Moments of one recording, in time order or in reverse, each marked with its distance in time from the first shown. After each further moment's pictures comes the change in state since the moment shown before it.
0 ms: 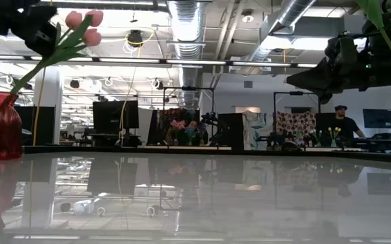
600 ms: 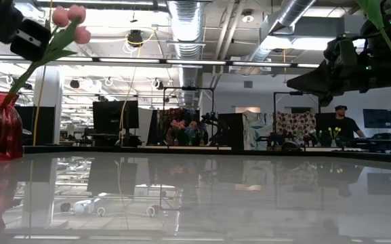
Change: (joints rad) left arm 0.105 0.000 0.000 -0.100 0.452 -0.104; right arm 0.001 0.000 -0.001 -0.030 0.000 0.011
